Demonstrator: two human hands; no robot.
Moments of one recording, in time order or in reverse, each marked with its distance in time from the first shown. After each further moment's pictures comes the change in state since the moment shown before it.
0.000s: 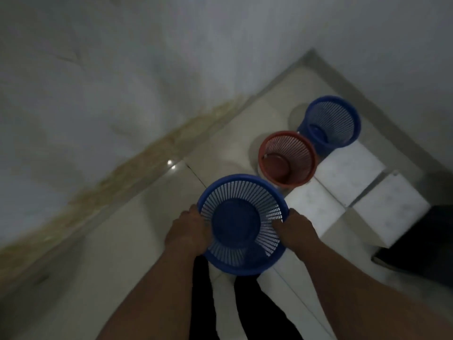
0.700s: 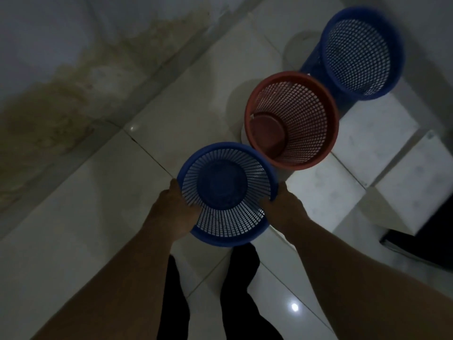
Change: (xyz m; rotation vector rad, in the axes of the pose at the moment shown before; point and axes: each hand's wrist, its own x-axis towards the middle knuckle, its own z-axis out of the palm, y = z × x) left_hand 0.224 -0.010 0.114 -0.078 -0.181 -0.068; right_hand 0.222 0.040 0.086 0.045 -0.020 0.115
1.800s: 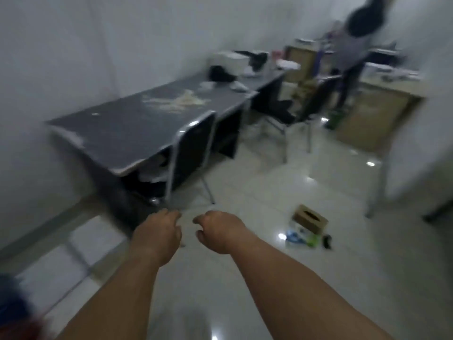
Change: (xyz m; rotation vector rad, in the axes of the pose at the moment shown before) left_hand -0.714 0.120 0.190 1.218 -0.166 1.863; right_hand -0.740 0.322 -0.035 0.295 0.782 0.437
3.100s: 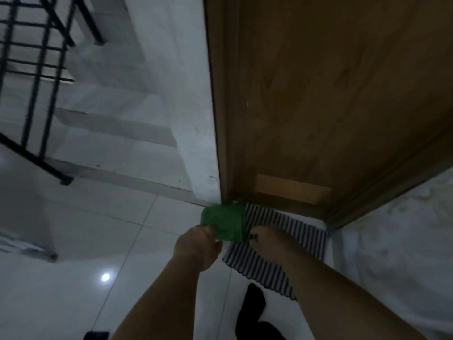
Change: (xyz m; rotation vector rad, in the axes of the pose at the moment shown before) left_hand -0.120 0.911 0.404 0.524 -0.806 1.827; right_hand -0.606 0.569 0.220 1.197 0.449 1.966
